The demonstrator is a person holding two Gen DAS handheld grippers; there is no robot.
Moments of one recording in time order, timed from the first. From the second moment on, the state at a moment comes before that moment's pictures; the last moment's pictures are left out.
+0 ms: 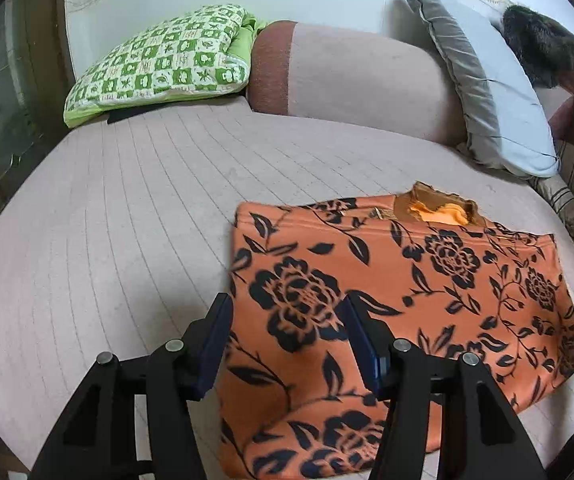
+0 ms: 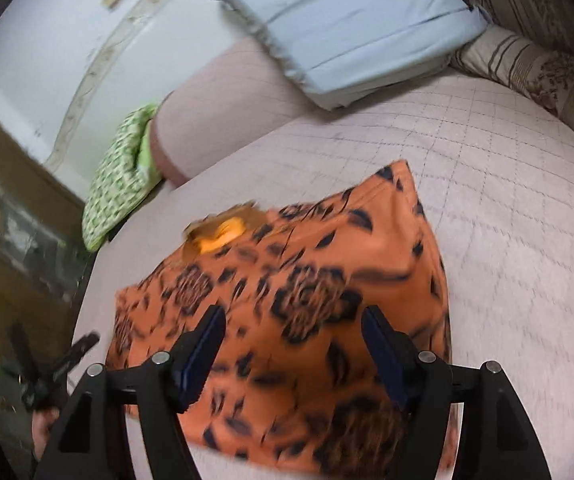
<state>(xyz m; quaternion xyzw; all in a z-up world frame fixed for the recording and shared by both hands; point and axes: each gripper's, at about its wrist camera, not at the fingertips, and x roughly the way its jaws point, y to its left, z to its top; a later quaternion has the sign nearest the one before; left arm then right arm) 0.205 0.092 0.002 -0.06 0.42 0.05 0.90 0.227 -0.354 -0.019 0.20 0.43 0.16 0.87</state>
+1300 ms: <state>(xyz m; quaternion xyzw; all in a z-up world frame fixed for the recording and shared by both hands) 0.199 0.024 -0.067 0.05 0.47 0.03 0.88 0.379 -0.353 -0.072 0.19 0.51 0.08 0.84</state>
